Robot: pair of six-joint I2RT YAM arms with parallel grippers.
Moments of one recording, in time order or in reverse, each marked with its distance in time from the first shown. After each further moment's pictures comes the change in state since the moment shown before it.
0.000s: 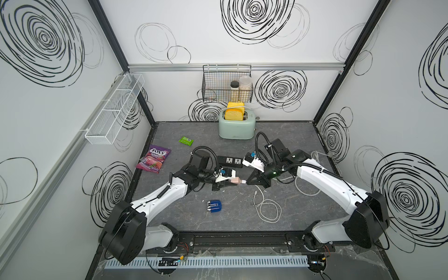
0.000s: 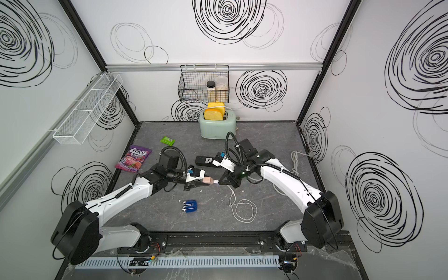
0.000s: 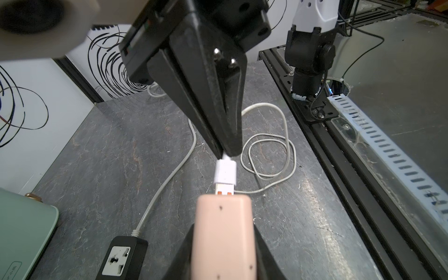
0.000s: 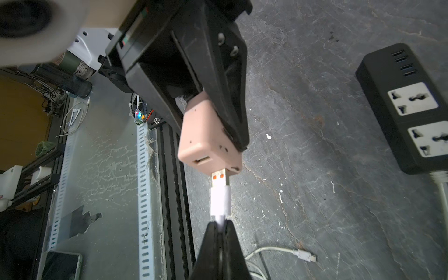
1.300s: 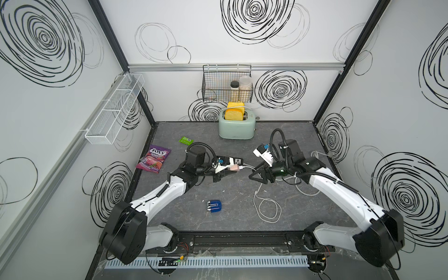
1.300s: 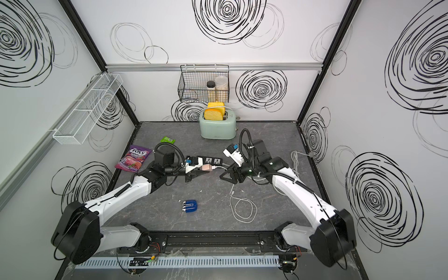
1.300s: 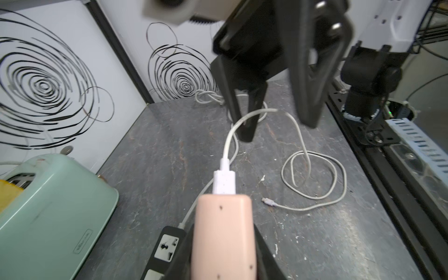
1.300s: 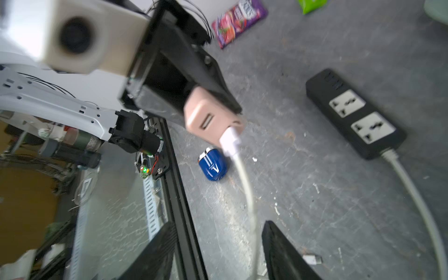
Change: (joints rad) left arm 0.058 0.014 0.013 0.224 -0.106 -0.216; right arm -0.084 -0.268 -0.226 0.361 -0.029 0.459
